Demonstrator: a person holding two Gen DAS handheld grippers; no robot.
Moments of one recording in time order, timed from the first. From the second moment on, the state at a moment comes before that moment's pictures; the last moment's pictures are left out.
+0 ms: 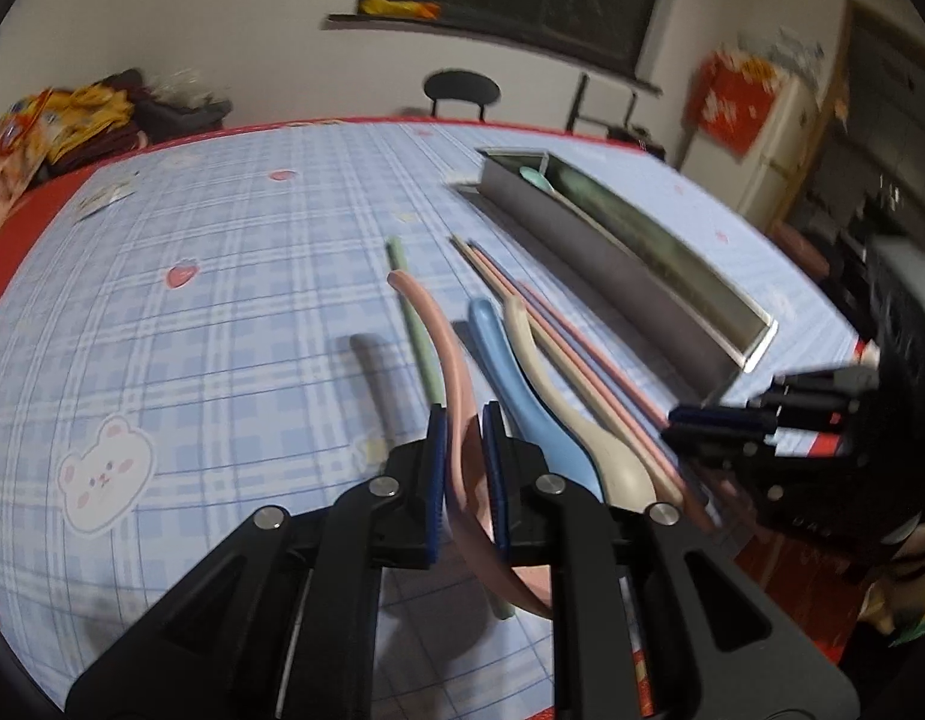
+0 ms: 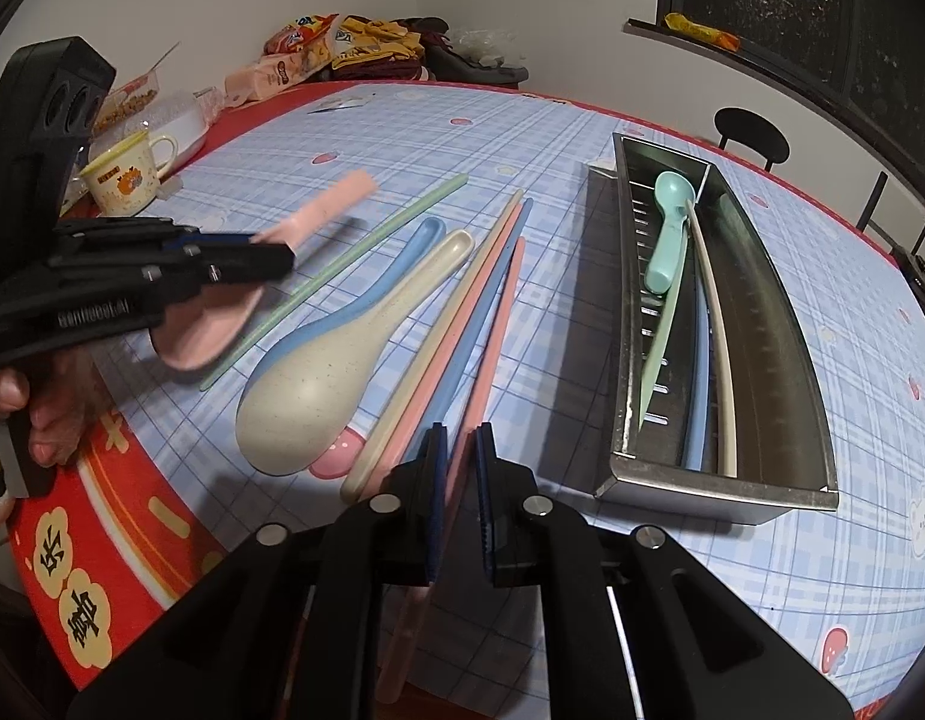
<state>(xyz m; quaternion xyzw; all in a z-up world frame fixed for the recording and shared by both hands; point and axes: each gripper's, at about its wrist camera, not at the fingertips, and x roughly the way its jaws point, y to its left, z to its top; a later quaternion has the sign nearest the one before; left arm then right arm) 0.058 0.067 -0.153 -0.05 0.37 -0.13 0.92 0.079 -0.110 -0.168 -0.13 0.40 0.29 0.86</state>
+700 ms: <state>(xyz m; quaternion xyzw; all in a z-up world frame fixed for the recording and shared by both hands) 0.052 0.084 -0.146 -0.09 0.35 -0.12 0.93 0.069 -0.141 -0.145 -0.07 0.33 0.27 0.90</state>
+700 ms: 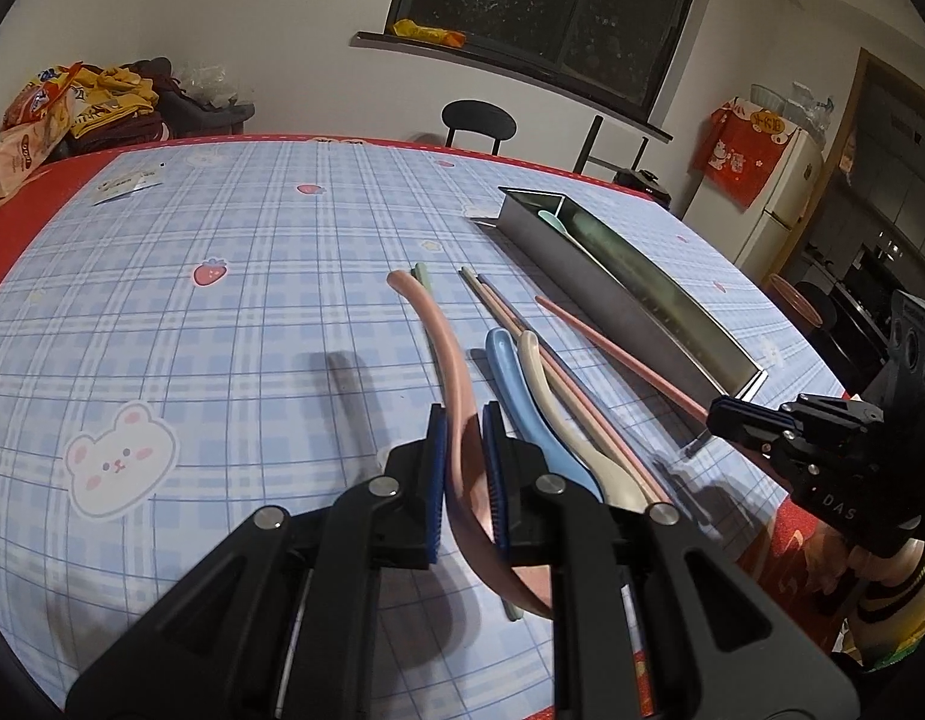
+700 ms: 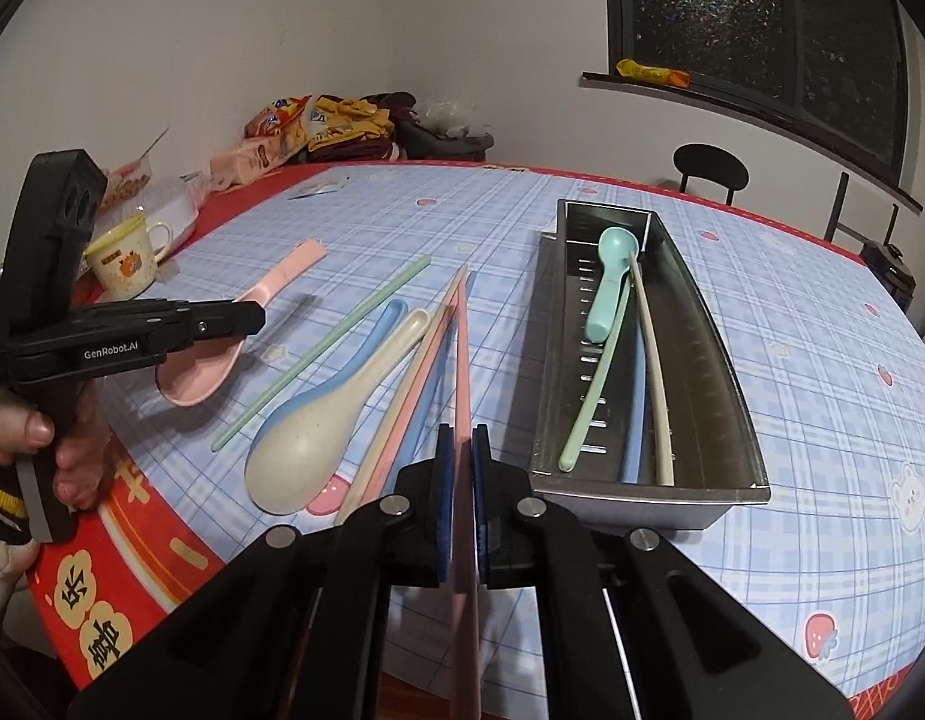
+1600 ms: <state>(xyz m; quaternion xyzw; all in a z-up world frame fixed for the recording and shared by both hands) 0.103 0.038 -0.097 -0.10 0.32 -0.17 0.93 0.120 -0.212 -0.116 0.09 0.29 0.25 0.92</state>
